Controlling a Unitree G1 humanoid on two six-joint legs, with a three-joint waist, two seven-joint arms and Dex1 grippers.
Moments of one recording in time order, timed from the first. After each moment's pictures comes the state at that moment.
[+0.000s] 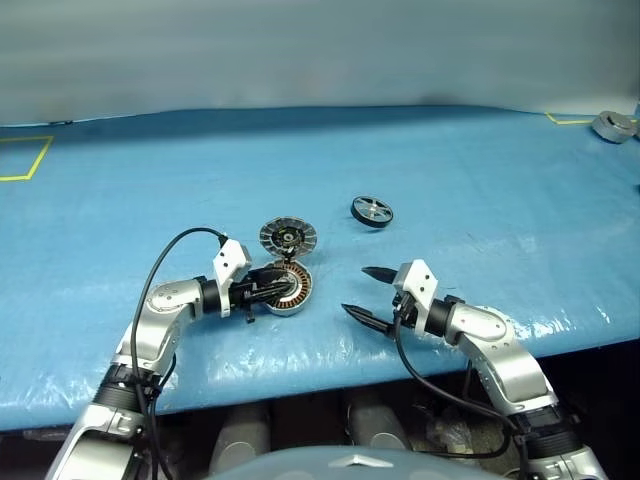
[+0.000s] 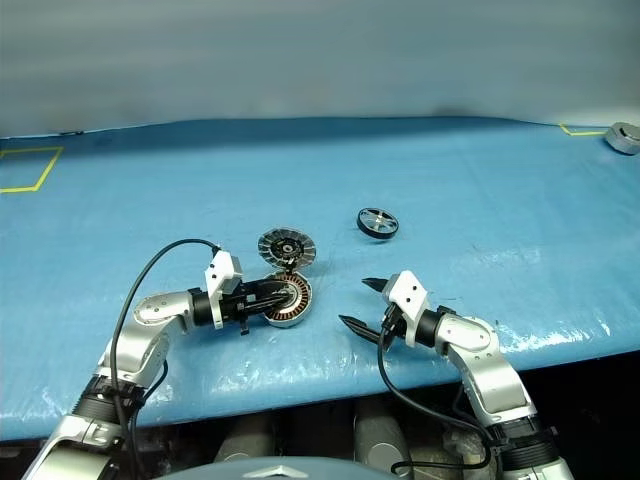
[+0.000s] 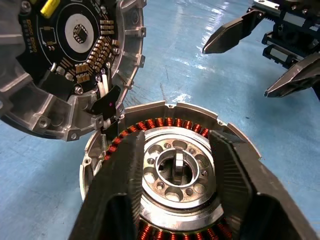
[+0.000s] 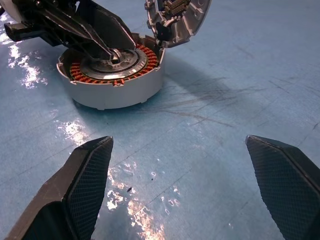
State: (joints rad) left arm -0.20 0.47 -0.14 0.10 -0.33 0.20 -1.01; right arm -0.02 -0.47 0.12 -0.14 0.24 0.18 0.85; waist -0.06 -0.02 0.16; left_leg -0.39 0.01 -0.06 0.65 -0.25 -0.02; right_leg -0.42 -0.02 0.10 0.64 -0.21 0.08
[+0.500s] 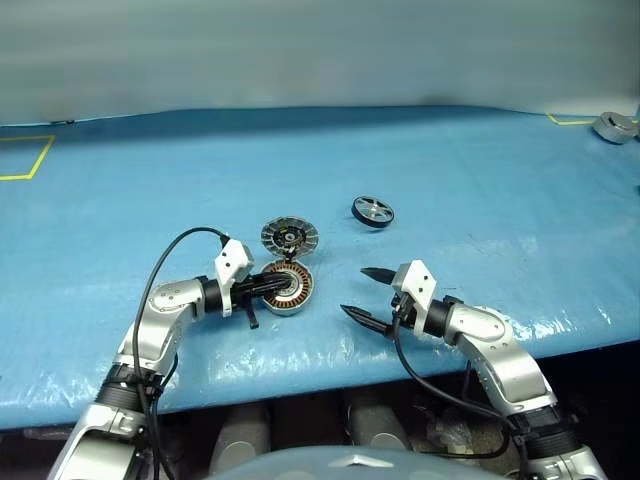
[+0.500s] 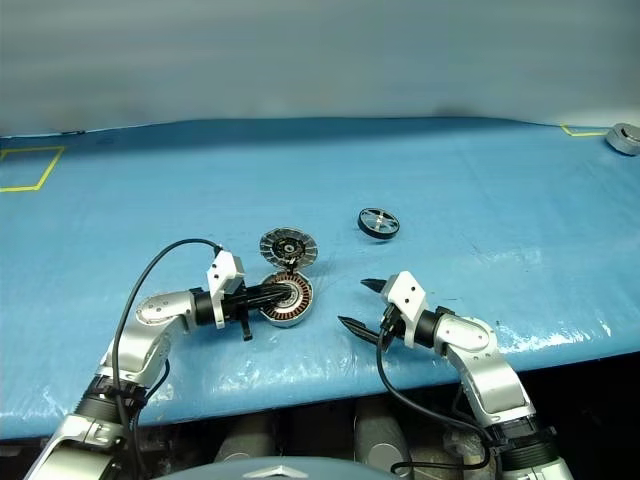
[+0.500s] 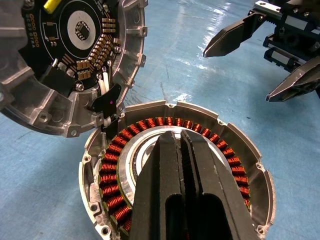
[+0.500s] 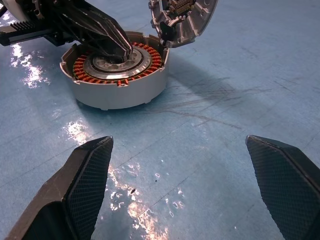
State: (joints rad) left arm -0.21 0.46 -0.15 0.10 -0.31 0.19 -1.00; right arm -0.02 -0.47 0.13 -0.14 0.24 0.18 0.85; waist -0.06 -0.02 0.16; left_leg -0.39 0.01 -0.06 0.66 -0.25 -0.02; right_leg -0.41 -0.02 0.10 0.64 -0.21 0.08
